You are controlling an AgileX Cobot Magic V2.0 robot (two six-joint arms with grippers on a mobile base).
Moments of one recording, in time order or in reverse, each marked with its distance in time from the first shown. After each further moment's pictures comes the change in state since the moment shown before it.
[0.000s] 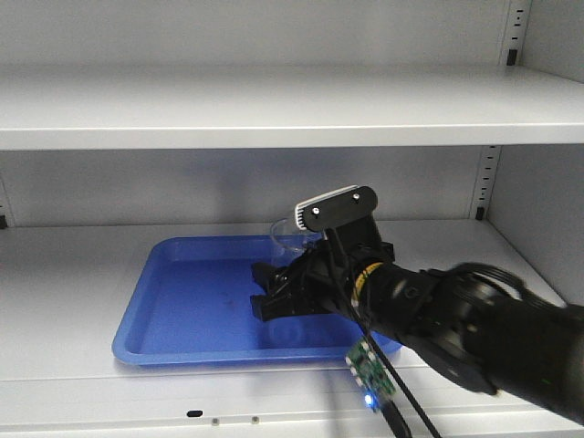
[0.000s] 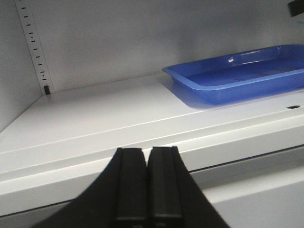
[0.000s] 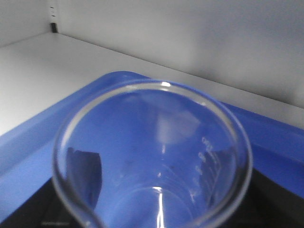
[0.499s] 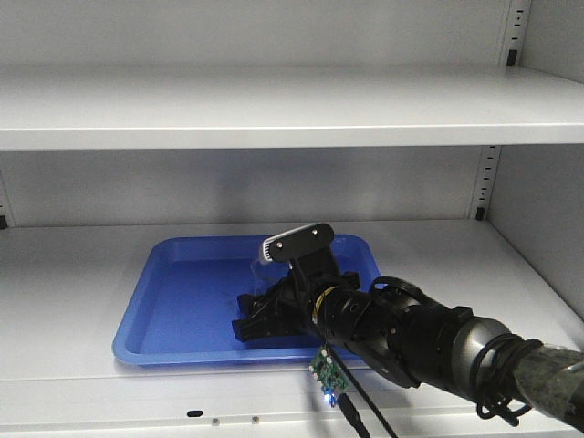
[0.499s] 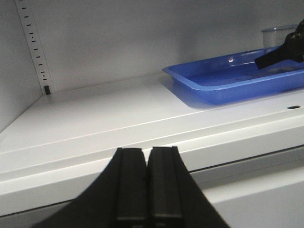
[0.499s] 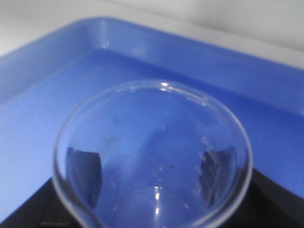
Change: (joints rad) left arm 0.000 0.000 0.000 0.000 0.000 0.000; right arm -0.005 0.236 -0.123 0.004 0.008 0.000
